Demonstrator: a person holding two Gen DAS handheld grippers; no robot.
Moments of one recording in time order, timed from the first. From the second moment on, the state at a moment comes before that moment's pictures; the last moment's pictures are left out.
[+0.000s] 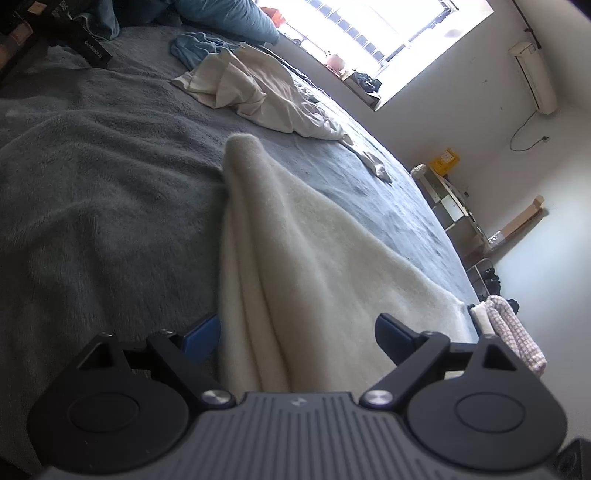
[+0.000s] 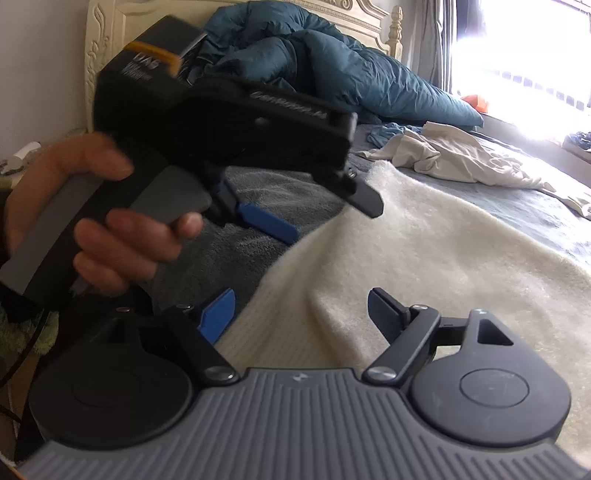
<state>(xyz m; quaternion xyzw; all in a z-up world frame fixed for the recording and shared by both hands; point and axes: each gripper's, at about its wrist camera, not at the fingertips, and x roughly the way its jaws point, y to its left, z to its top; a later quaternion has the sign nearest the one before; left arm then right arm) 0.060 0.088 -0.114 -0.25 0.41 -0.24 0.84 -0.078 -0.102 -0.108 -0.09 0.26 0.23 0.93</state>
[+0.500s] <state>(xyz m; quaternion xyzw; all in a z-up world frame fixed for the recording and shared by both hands) 0.099 0.089 -0.139 -0.31 0.41 -0.26 0.82 -0.077 -0.102 -0.113 -0.08 0.27 0.21 0.94</state>
